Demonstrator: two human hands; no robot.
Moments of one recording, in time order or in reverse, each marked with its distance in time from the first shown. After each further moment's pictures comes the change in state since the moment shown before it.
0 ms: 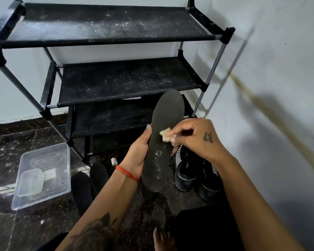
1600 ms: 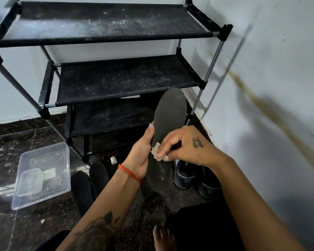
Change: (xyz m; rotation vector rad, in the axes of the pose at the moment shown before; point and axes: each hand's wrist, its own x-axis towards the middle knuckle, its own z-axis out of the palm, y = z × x) left_hand -0.001 -0.006 0.003 -0.014 -0.032 -0.004; right_hand -0.010 -0.010 0.003 -0.134 -0.365 -0.025
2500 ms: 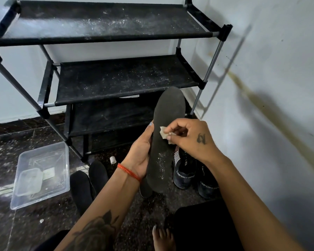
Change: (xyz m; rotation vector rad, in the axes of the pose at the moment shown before) left_hand 0.000 0.001 0.001 0.000 -0.009 0.038; right_hand 0.006 0.009 0.005 0.034 0.412 0.050
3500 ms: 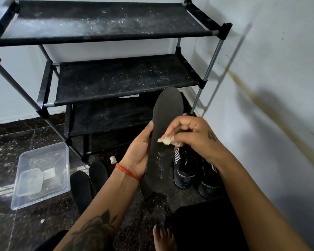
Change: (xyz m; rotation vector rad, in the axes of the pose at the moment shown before) left_hand 0.000 0.003 -0.002 -0.021 -0.020 -0.057; right_hand -0.001 -0.006 -0.014 0.301 -0.201 0.027
